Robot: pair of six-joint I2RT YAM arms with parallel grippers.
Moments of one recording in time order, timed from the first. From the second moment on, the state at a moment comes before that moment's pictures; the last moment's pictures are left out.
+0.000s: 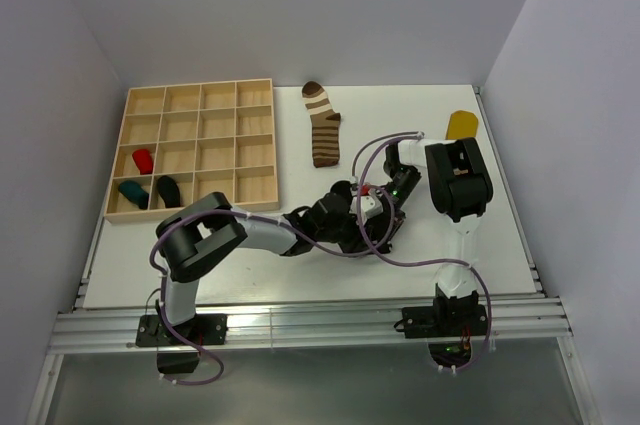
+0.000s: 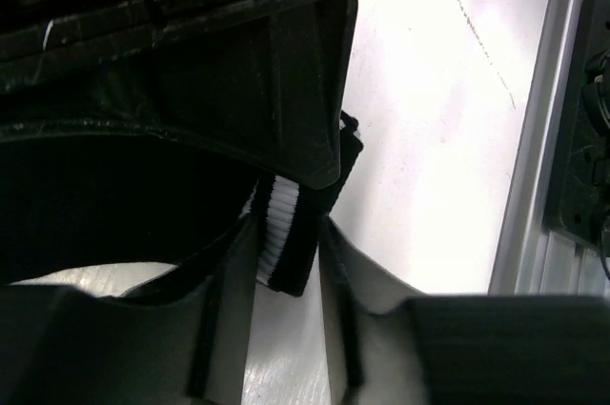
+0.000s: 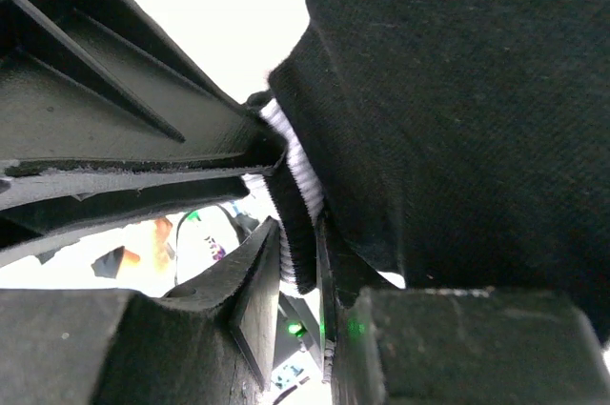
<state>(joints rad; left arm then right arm) -1.05 1.93 0.96 0.46 0.32 -0.21 0.20 2.14 1.30 -1.35 -0.69 -0.83</state>
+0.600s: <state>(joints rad) -0.97 1.96 0.85 0.65 0.53 -0.45 0.18 1.88 1.26 -1.15 -0.72 -0.69</state>
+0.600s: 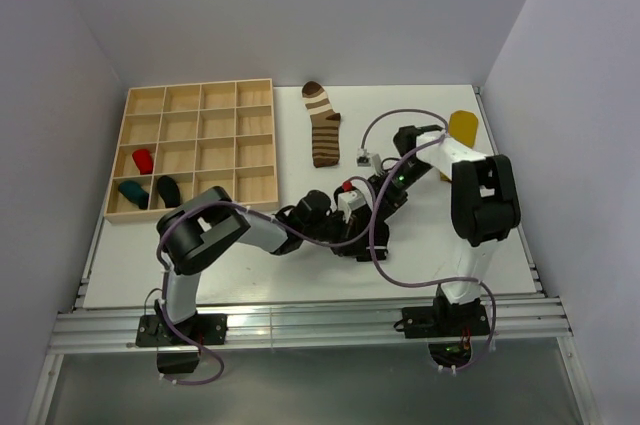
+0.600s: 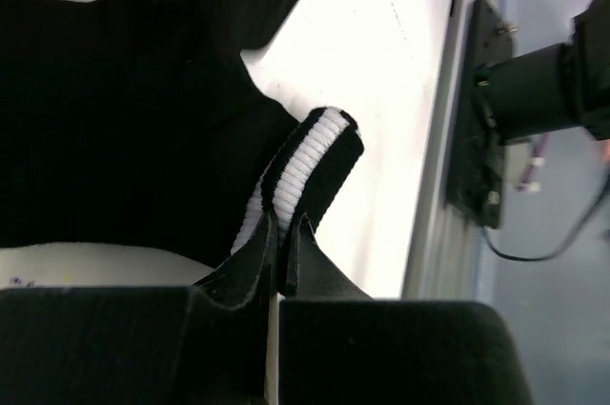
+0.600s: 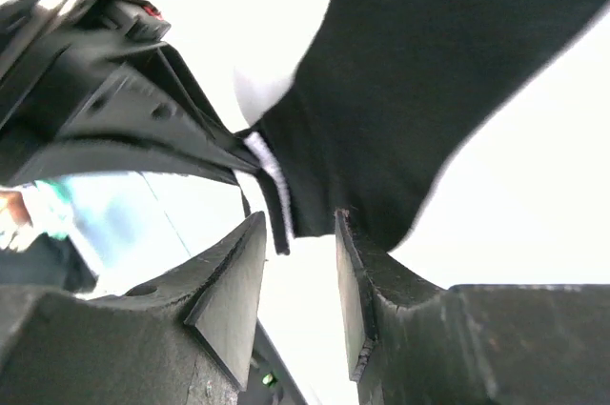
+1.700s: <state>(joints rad) -0.80 2.18 1.13 0.33 0.92 -1.04 0.42 1.30 0.73 -0.74 -0.53 -0.85</state>
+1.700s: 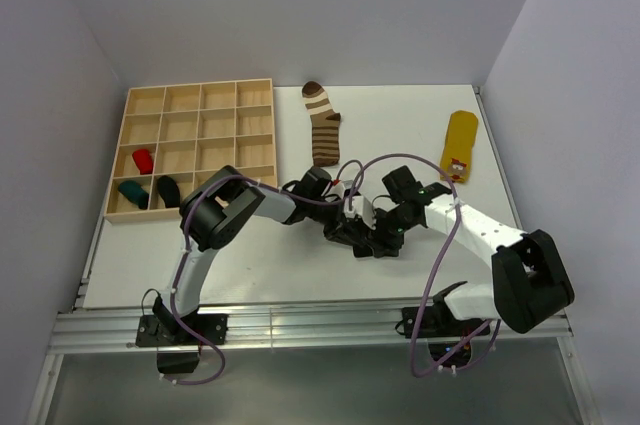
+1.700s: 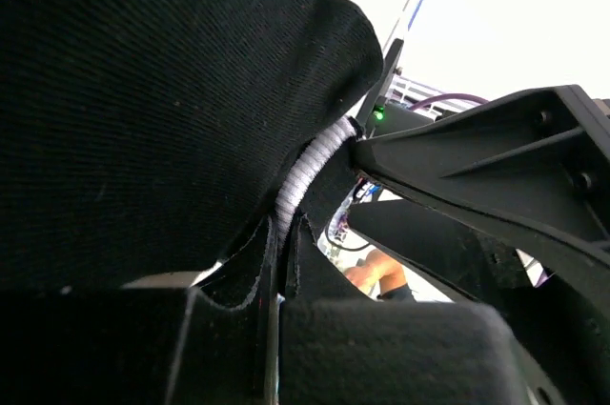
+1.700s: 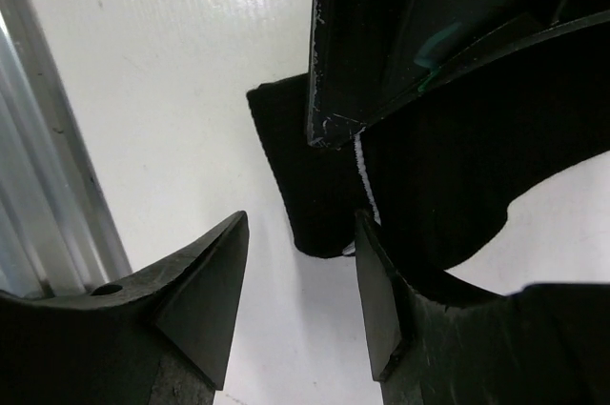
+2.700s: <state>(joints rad) -0.76 2.17 1.14 0.27 0.91 -0.97 0.50 1.48 0.79 -0.68 -0.44 -0.80</state>
